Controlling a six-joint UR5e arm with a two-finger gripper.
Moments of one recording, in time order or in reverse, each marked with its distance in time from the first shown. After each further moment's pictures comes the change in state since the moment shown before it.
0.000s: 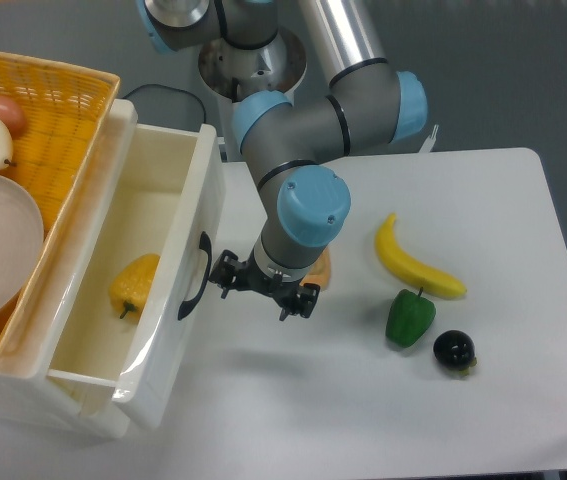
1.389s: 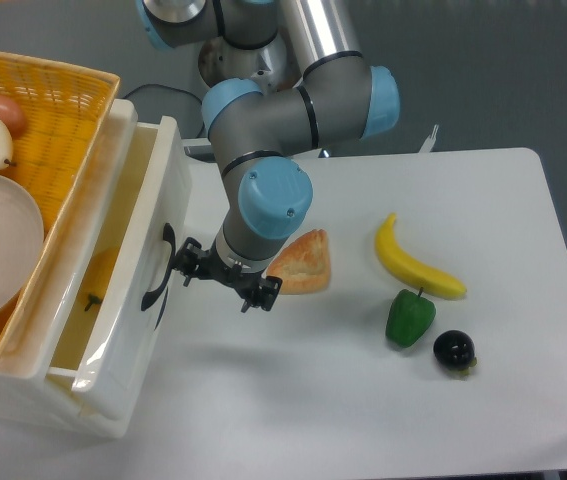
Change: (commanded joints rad) arm -0.075 0.029 -0.008 -0.040 -0.051 -0.011
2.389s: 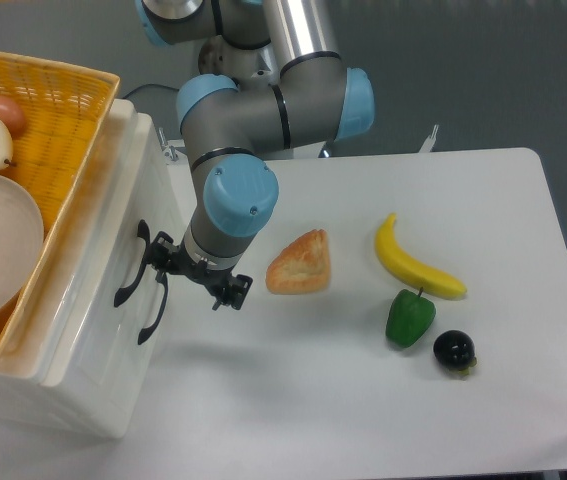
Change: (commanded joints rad) arm -0.028 0.003 -0.005 0.002 0.000 0.000
